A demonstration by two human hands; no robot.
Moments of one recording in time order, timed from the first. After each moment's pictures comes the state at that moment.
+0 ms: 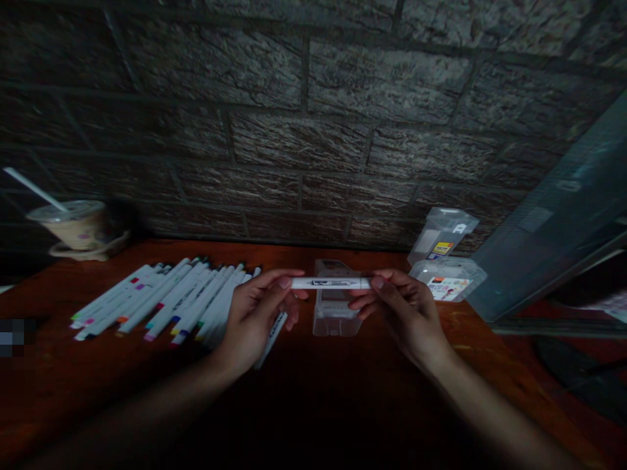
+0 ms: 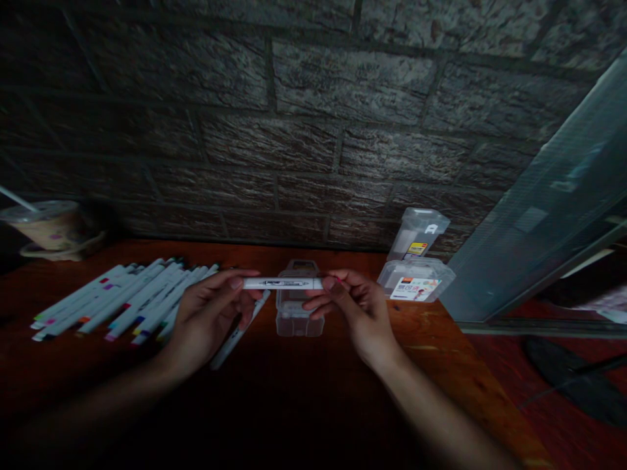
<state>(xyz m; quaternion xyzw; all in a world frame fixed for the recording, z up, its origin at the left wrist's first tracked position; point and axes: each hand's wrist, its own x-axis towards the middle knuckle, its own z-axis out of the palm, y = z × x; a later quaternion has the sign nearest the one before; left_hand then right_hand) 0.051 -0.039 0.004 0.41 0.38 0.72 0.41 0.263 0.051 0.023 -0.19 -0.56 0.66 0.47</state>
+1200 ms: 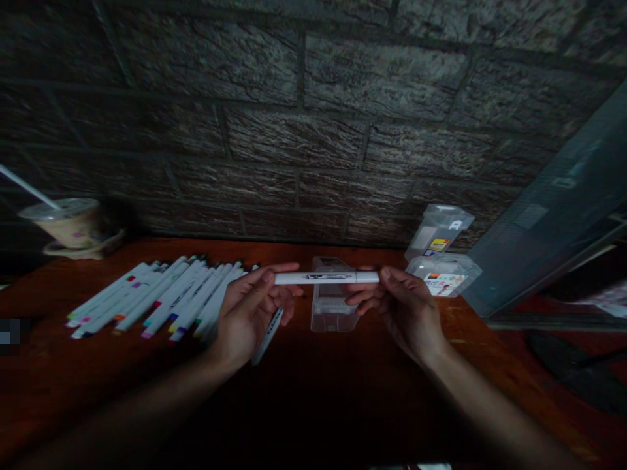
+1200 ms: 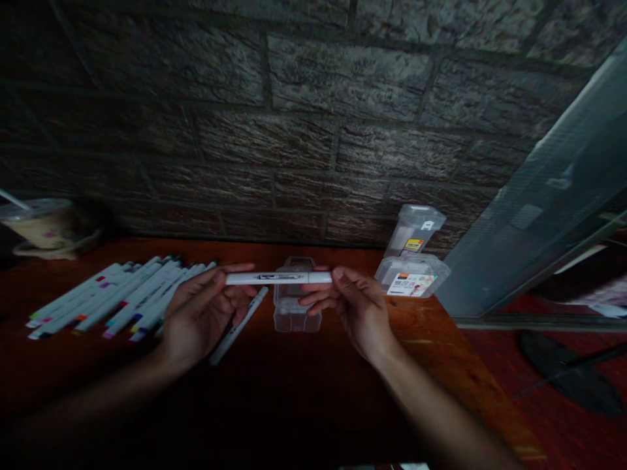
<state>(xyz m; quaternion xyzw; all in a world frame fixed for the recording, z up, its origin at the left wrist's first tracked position) 0.049 -0.042 0.009 0.39 0.35 0.74 0.43 0.266 0.053 0.024 -0.22 -0.55 0.67 0.45</state>
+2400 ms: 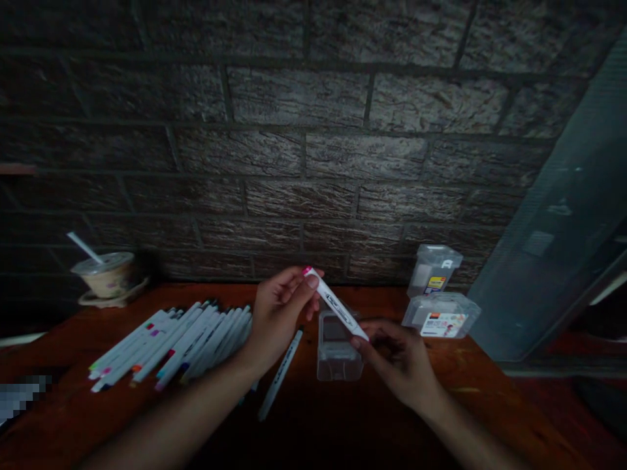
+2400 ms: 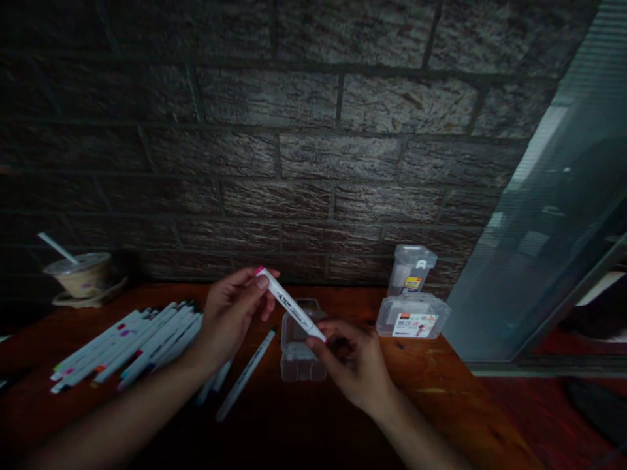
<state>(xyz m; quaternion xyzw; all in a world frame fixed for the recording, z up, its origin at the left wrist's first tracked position) 0.063 -0.002 0.071 0.49 0.34 0.73 0.33 0.268 0.053 0.011 -0.23 -0.78 0.32 0.49</state>
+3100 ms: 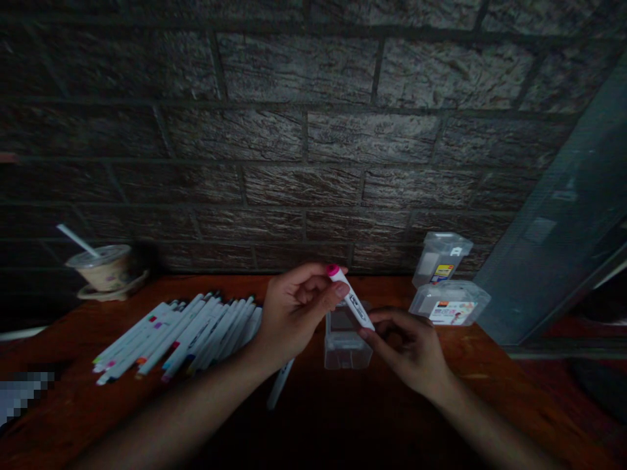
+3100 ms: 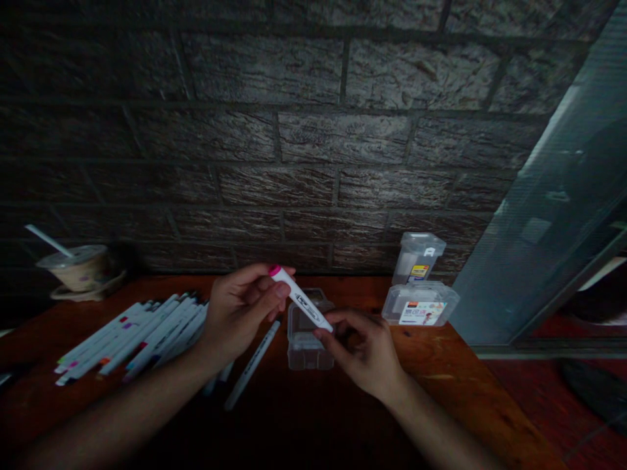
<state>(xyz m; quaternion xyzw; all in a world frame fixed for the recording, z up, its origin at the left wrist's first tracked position) 0.070 -0.011 0.077 0.58 0.32 0.69 0.29 0.272 0.060 0.004 -0.23 -0.81 0.25 0.48</state>
